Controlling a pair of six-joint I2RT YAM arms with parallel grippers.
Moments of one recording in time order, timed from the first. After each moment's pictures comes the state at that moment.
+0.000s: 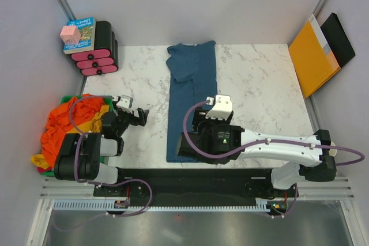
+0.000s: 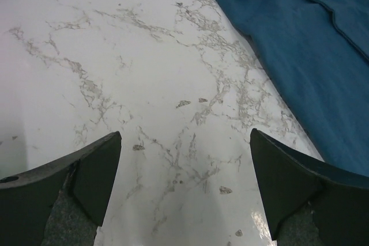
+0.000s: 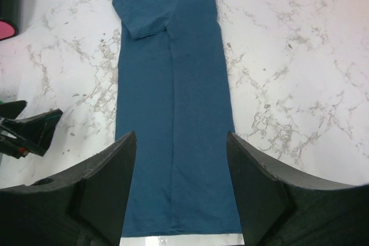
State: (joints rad) left arm 0.02 1.43 0.16 1.08 0.41 0.04; right arm 1.45 1.48 1.53 -1.33 1.26 1.45
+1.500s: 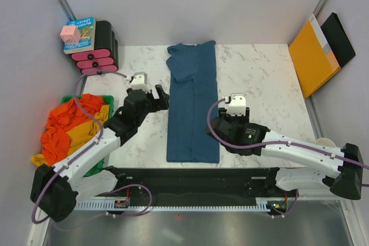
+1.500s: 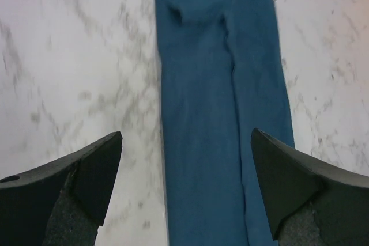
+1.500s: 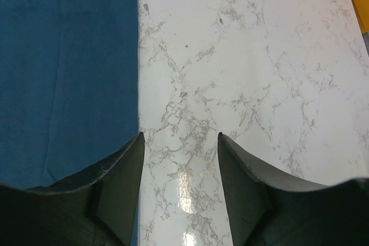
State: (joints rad) left arm -0.56 1.10 0.75 0.01 -0.31 -0.37; right arm 1.13 1.16 0.97 -0.83 1.05 0.82
